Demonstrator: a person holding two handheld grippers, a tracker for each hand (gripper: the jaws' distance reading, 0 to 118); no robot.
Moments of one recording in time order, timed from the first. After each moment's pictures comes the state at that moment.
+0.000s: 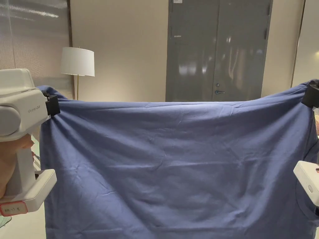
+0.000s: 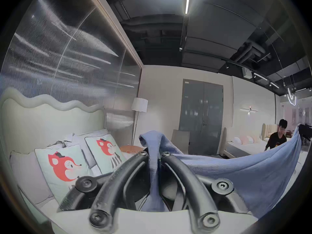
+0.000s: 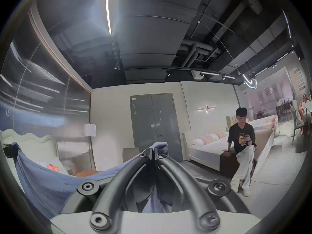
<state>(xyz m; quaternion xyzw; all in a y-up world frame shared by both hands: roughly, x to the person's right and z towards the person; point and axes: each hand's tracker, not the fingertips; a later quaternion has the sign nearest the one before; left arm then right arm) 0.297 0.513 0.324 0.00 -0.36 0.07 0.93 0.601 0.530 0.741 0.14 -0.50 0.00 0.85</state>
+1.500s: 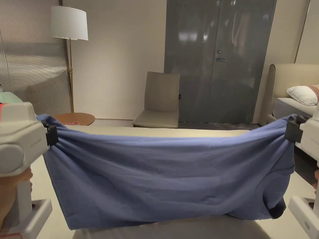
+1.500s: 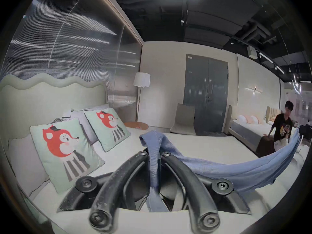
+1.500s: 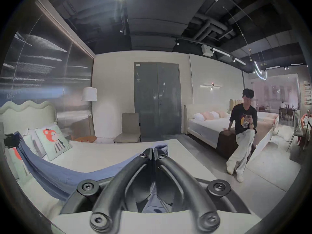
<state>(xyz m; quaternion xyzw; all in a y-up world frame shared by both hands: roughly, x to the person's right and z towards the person) 0.310 0.368 0.315 -0.09 -0.35 0.01 0.93 0.619 0.393 0.733 -0.03 -0.49 -0.04 0.87</state>
